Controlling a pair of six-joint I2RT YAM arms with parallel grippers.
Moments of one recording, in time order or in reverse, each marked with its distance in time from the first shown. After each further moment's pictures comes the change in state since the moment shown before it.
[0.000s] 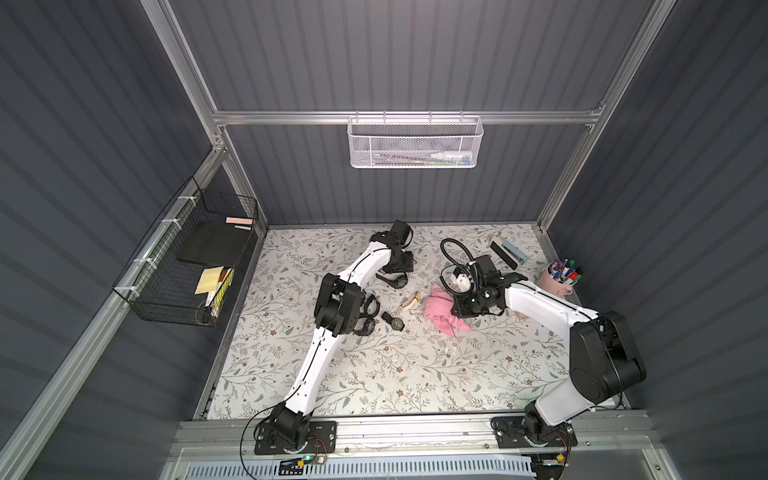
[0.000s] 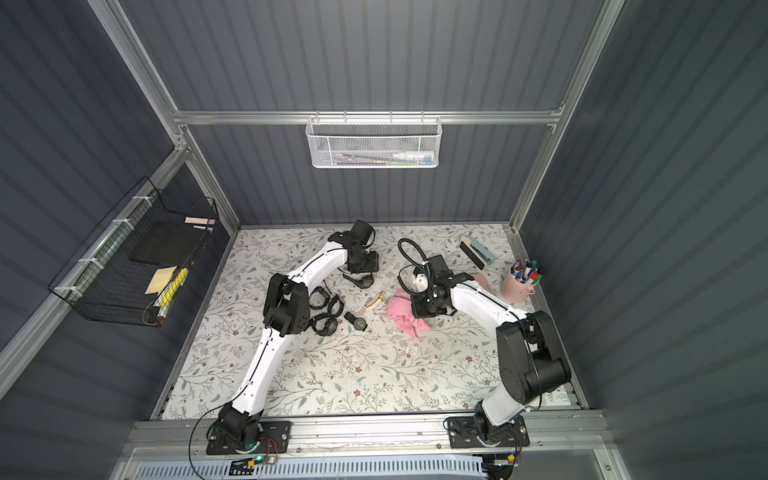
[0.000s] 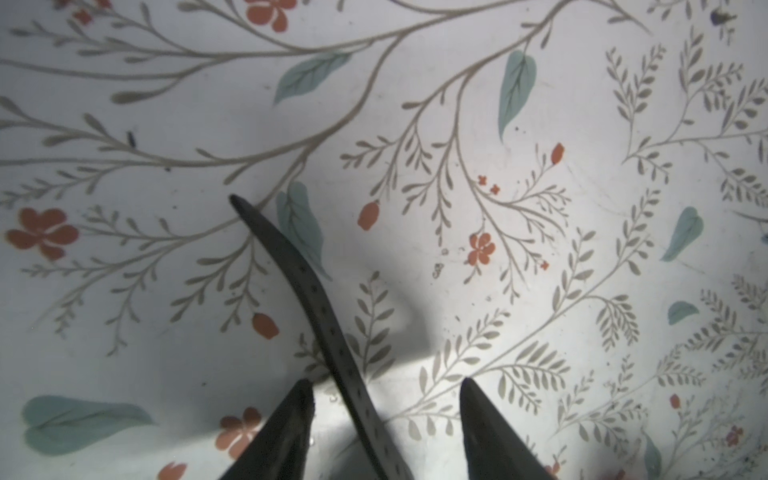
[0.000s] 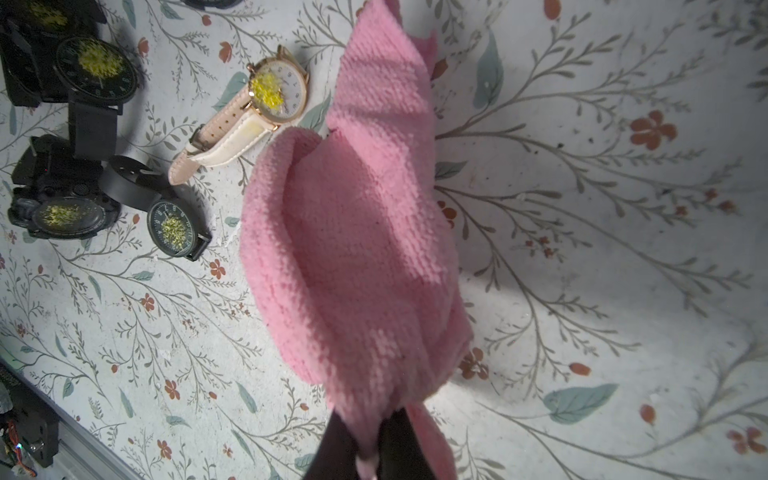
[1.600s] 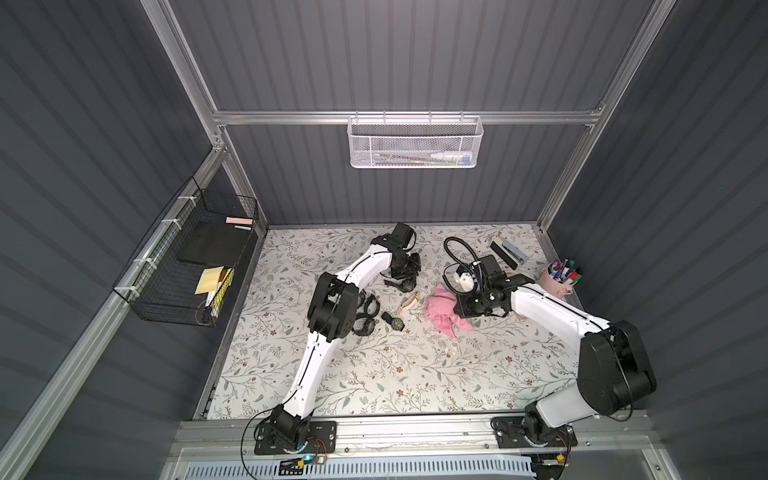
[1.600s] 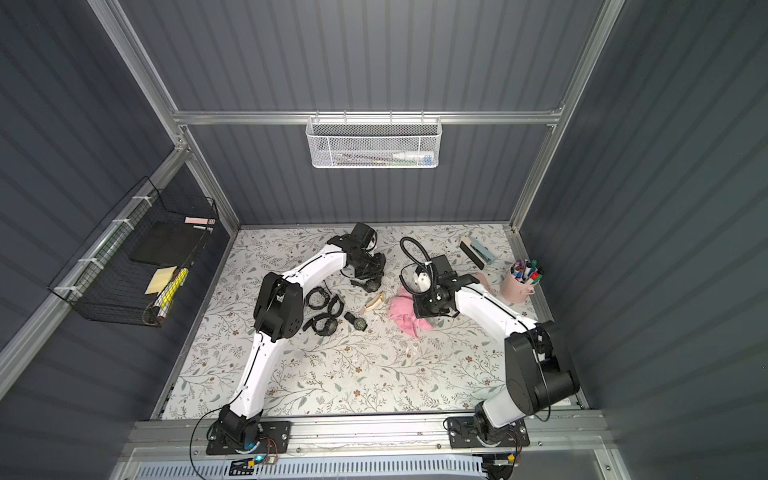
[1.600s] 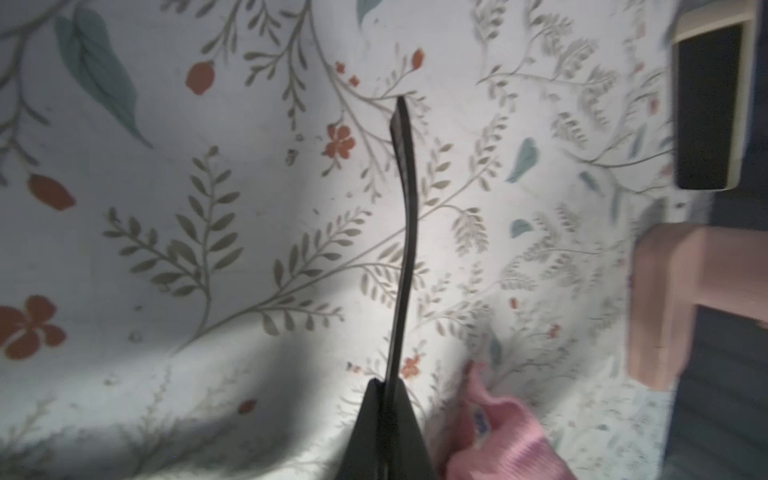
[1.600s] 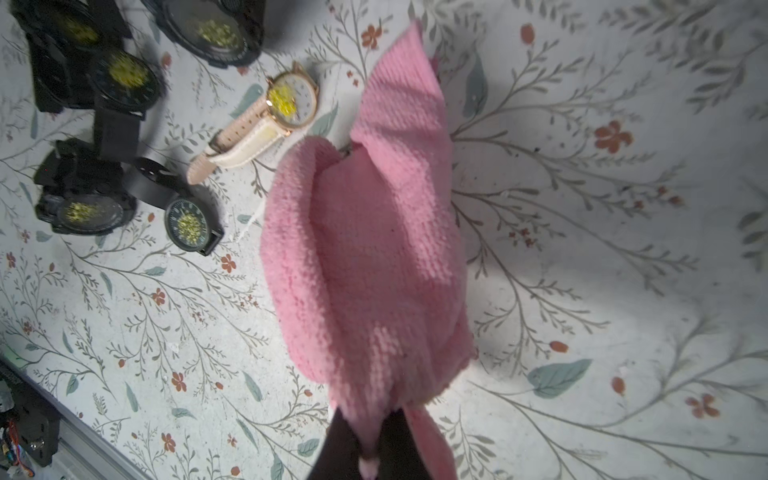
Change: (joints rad) left arm -0.025 -0.194 -0.267 0.182 0.262 -0.225; right arm 0.000 -0.095 -0.010 -0.002 0.021 -0.001
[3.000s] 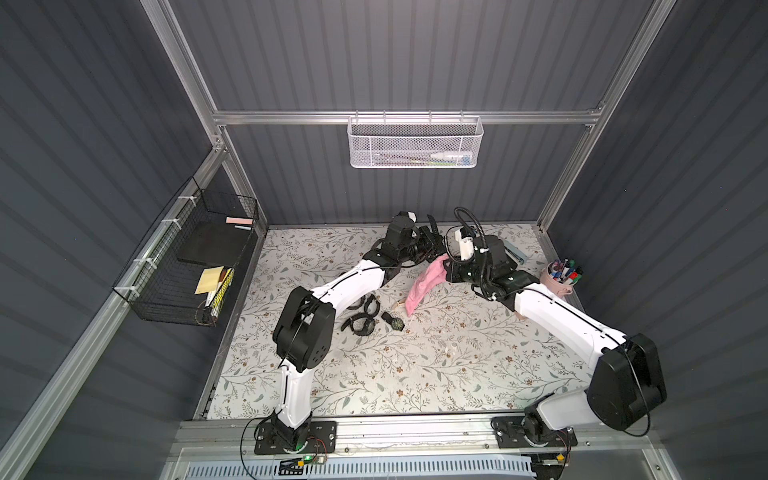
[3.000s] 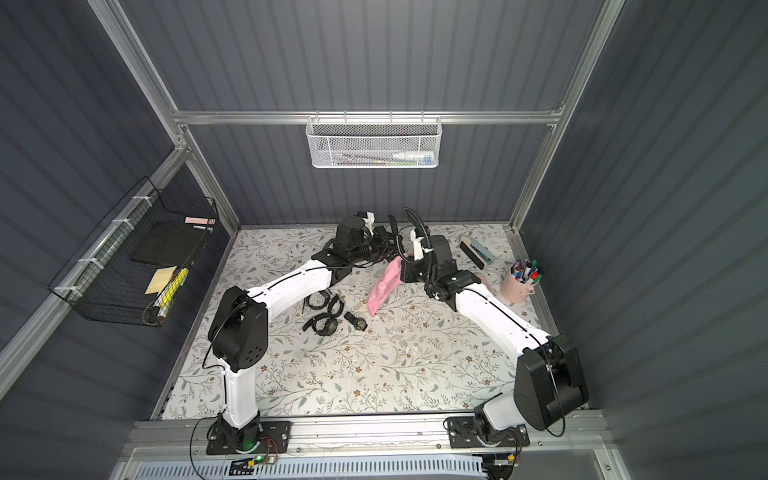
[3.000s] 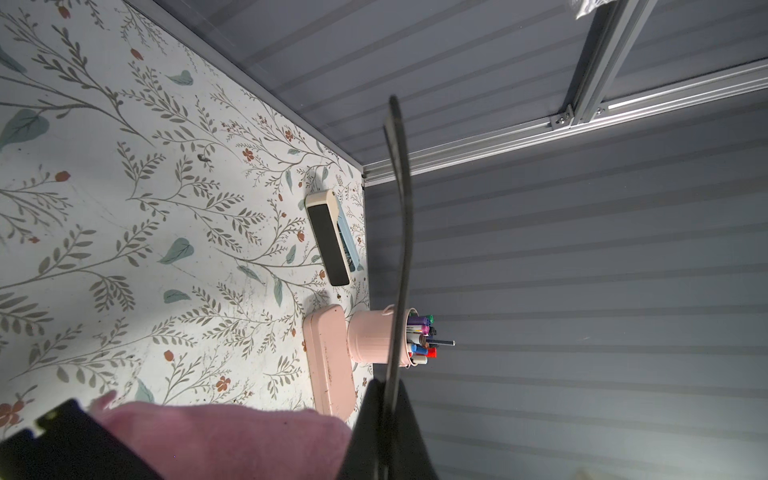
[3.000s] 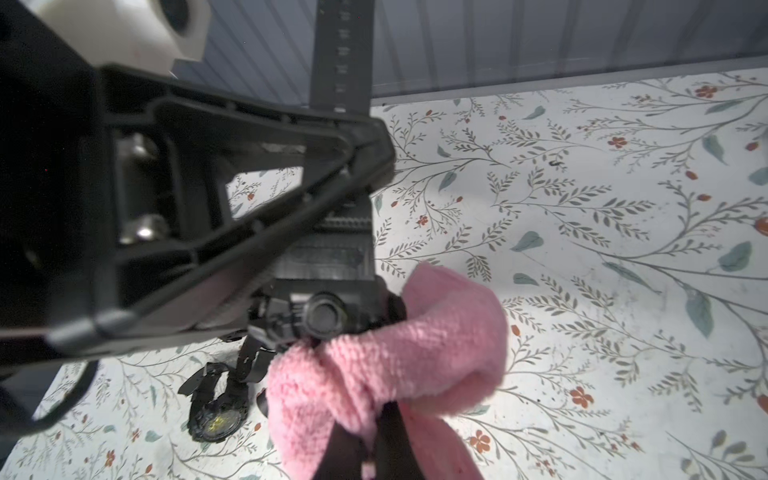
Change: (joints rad) left arm -0.103 -0.407 -0.488 0.832 -0.051 -0.548; right arm 0.072 -0.050 0.059 0.425 0.161 0.192
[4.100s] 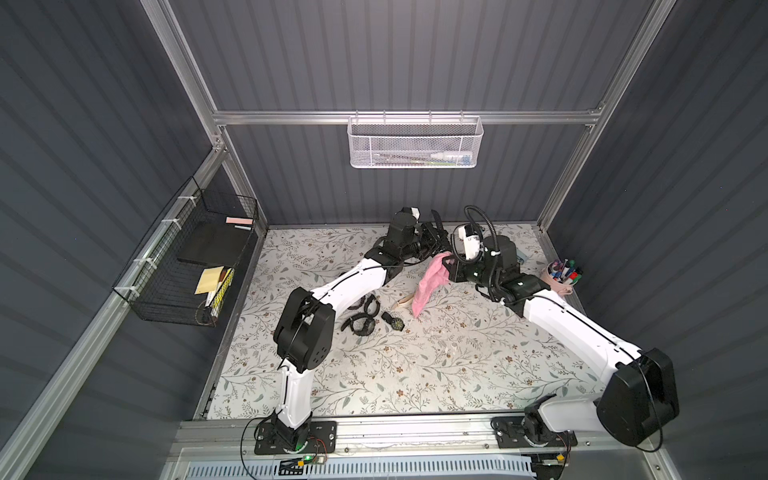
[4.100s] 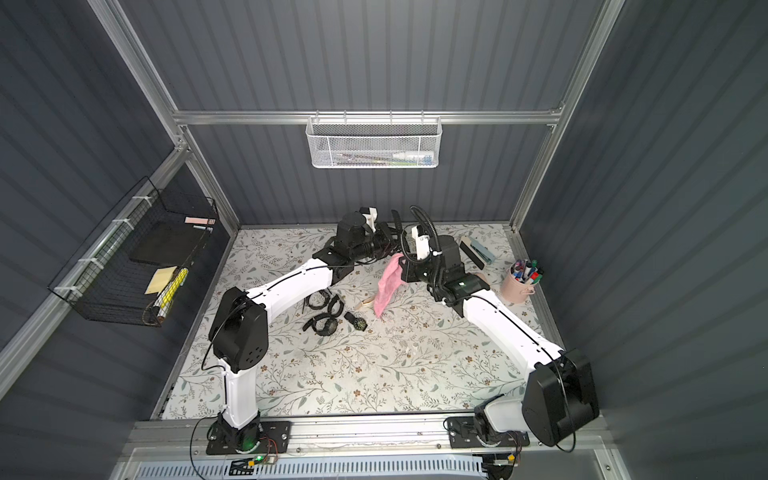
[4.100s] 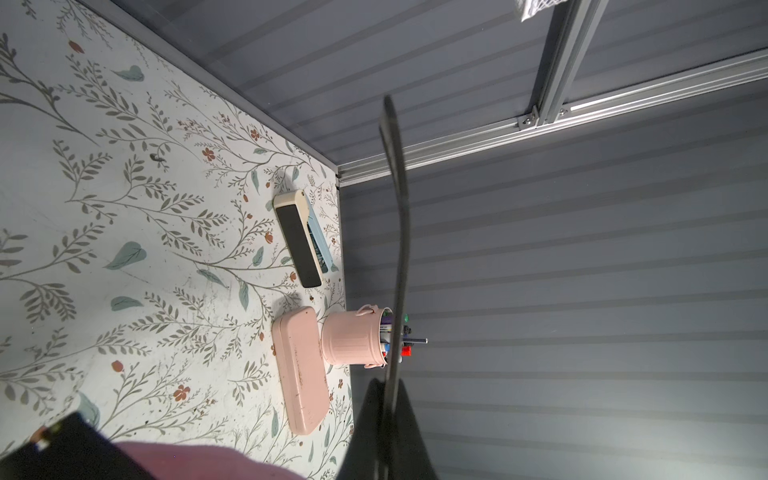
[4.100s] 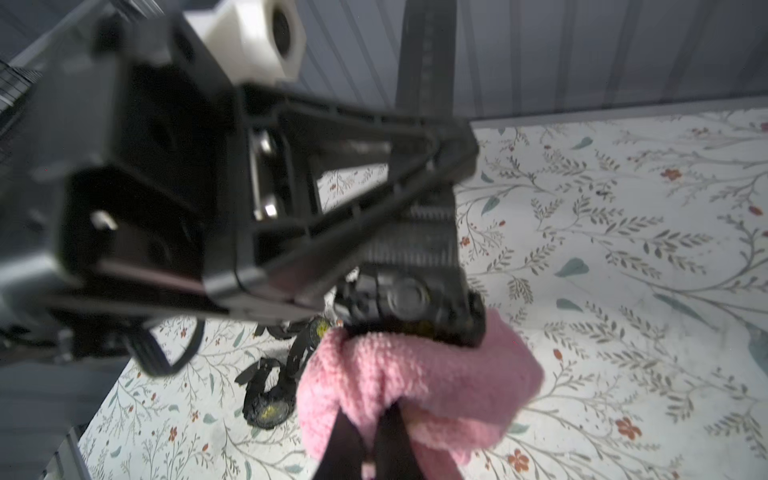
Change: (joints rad) left arm -0.017 0.000 0.034 0.020 0.003 -0.022; right arm -0.011 -0.074 -0.010 0.066 -0.119 0.012
